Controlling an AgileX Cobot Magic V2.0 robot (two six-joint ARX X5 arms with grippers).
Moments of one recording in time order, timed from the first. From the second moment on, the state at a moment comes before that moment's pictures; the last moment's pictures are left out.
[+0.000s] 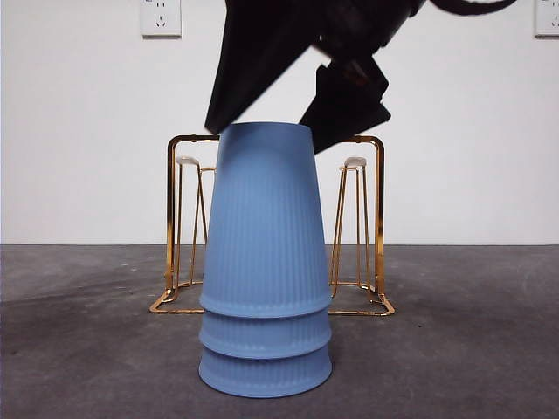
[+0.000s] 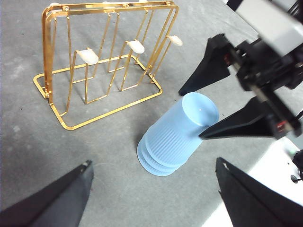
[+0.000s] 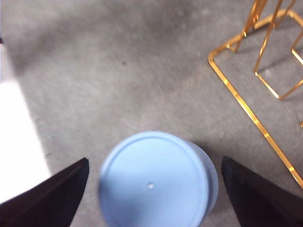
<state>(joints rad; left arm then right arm) -0.19 0.60 0.85 -0.86 0.61 0.02 0.84 1.40 1.06 -0.53 -0.27 -0.02</state>
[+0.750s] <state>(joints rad) -0.19 0.60 0.85 -0.86 0.61 0.02 0.85 1.41 1.06 -0.53 -0.25 -0.02</state>
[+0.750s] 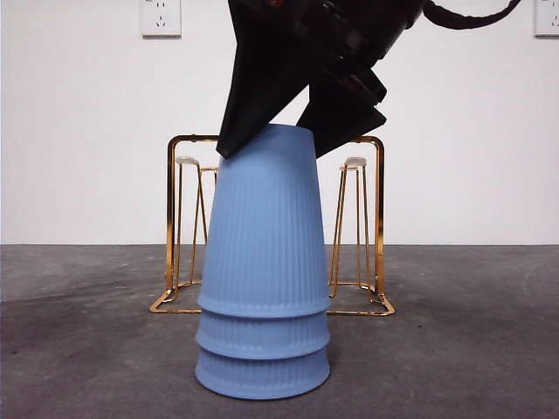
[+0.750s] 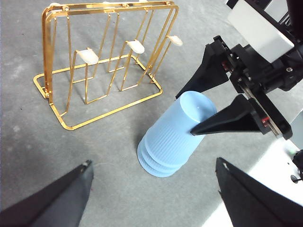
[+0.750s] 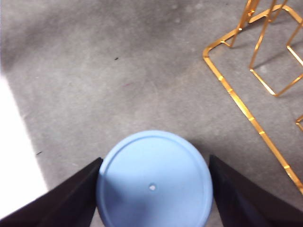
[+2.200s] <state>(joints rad) -0.19 0.60 0.85 -0.86 0.61 0.02 0.59 1.32 1.45 -0.80 -0.09 -0.03</state>
